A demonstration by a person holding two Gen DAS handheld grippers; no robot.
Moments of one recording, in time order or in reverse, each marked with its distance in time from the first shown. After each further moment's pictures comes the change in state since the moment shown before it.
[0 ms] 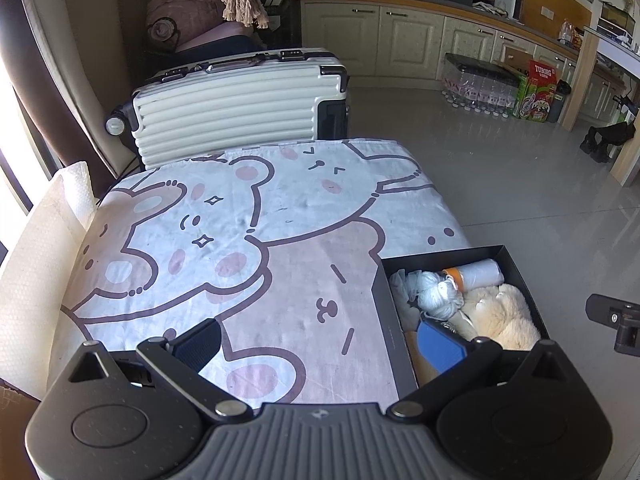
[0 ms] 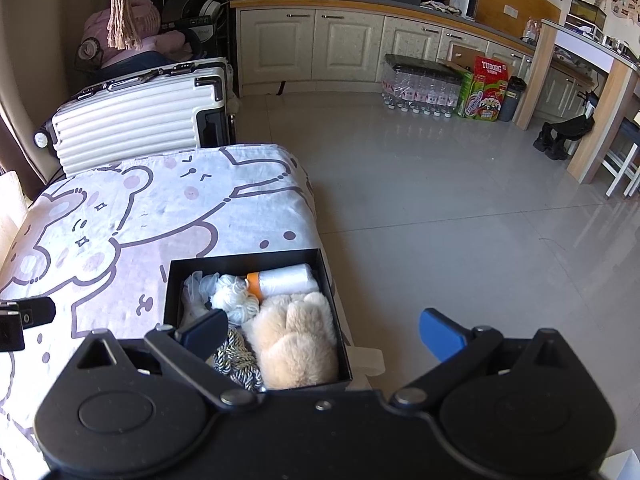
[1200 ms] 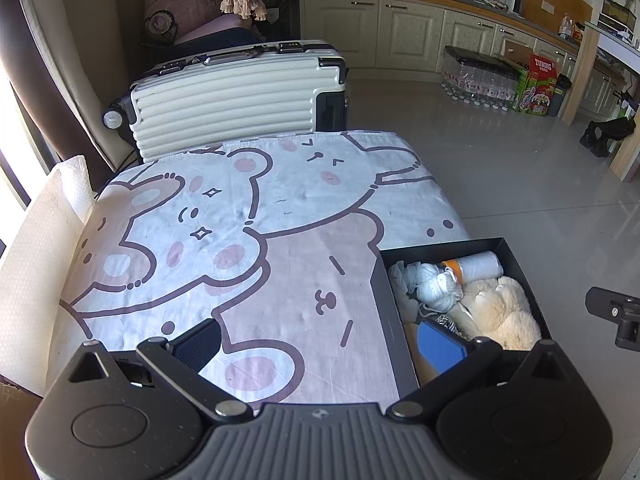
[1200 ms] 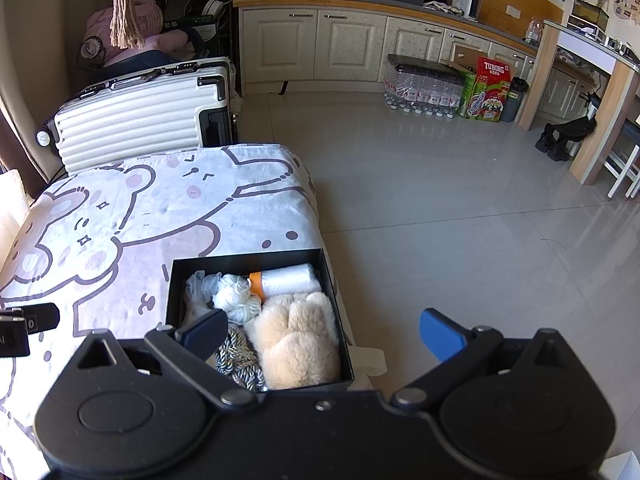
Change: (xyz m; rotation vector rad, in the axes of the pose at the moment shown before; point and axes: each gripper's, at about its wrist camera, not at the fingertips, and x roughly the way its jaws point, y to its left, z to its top) left arm 0.003 0.002 -0.002 -0.001 0.025 -0.008; right arm 0.003 0.002 -0.002 -0.007 0.001 0.004
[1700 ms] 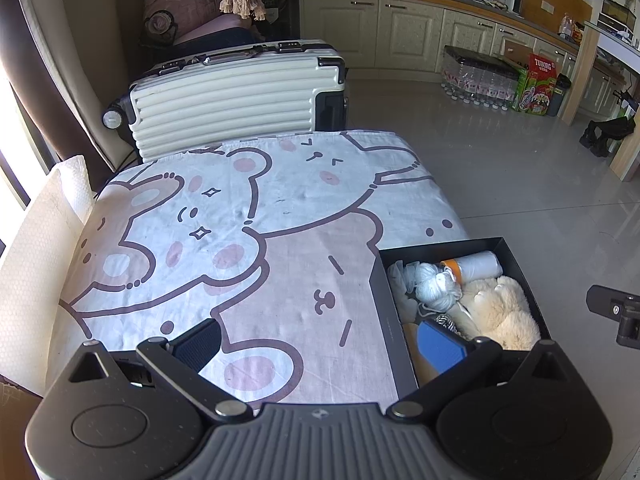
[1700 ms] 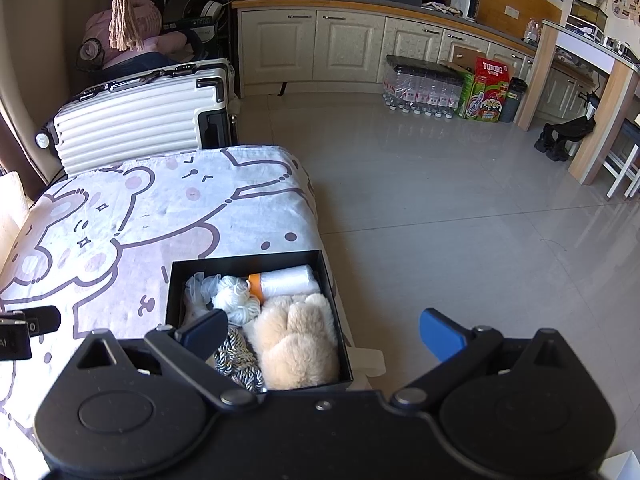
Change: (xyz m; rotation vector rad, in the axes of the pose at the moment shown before) left arm 0.000 -0.001 0.000 -0.001 0.002 0.000; right arm -0.004 -0.001 0.005 0.002 -0.002 -0.002
